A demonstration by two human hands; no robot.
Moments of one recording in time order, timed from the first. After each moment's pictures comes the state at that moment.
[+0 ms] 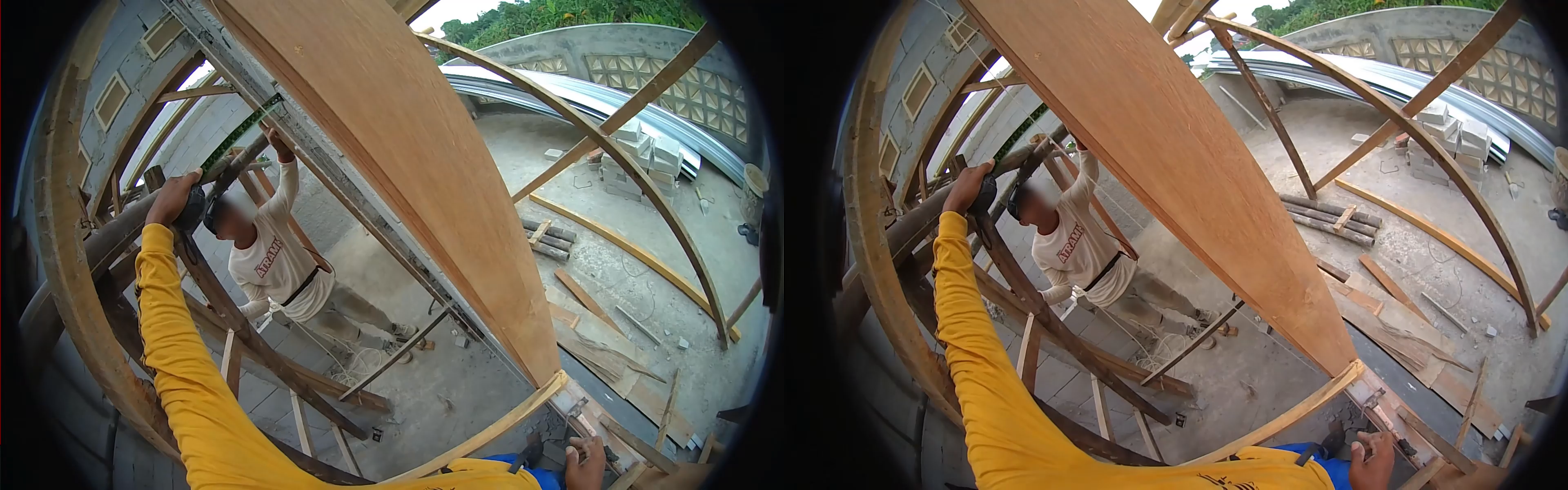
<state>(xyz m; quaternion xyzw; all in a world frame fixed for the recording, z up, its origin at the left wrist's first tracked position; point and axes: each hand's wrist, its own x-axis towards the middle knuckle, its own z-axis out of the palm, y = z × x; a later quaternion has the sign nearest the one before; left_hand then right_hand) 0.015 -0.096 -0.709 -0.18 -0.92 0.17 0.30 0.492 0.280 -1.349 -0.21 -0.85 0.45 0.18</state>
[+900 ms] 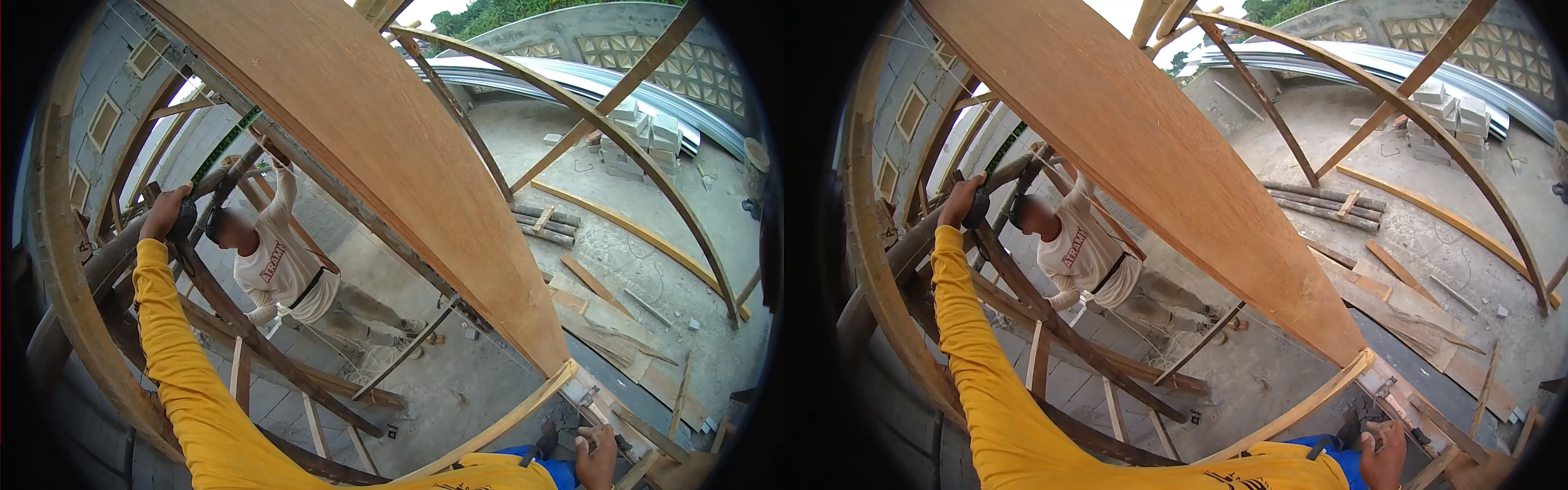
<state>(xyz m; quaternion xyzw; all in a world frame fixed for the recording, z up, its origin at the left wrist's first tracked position) 0.017 -0.091 -0.698 -0.13 -0.95 0.12 0.25 0.486 0.284 -1.336 -0.20 -0.85 0.45 0.17</state>
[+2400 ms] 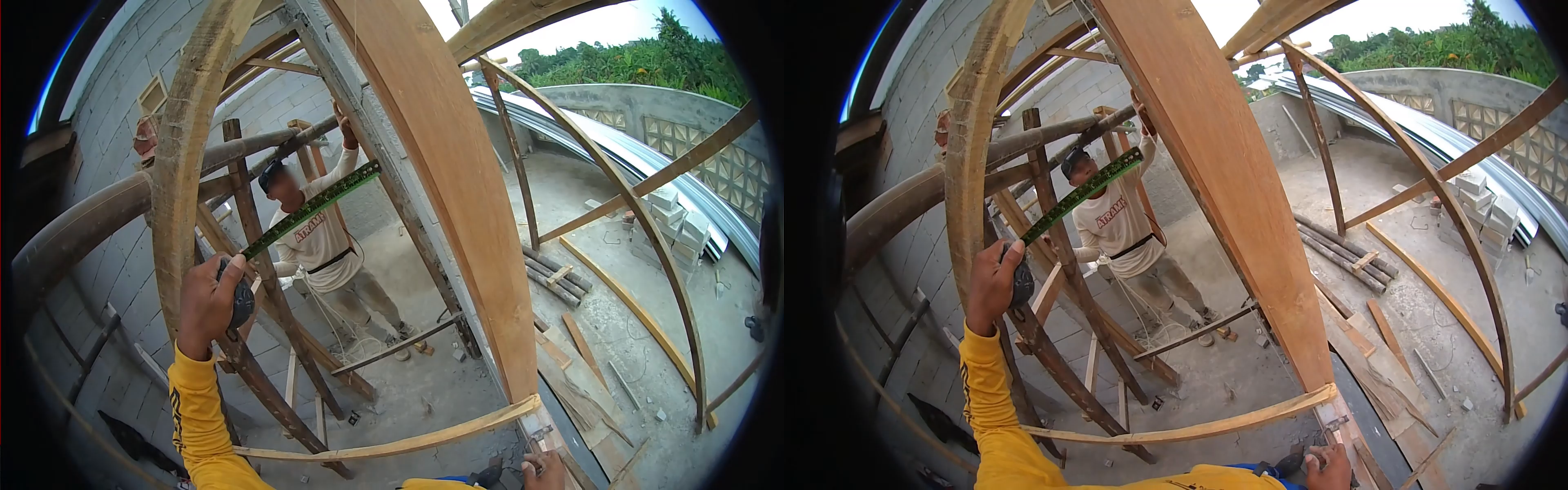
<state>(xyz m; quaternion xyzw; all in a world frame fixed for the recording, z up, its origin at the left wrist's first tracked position) 0.353 -0.022 -0.873 -0.10 -0.91 -0.08 0.38 0.509 0.333 -1.333 -0.03 -0.85 0.52 0.11</state>
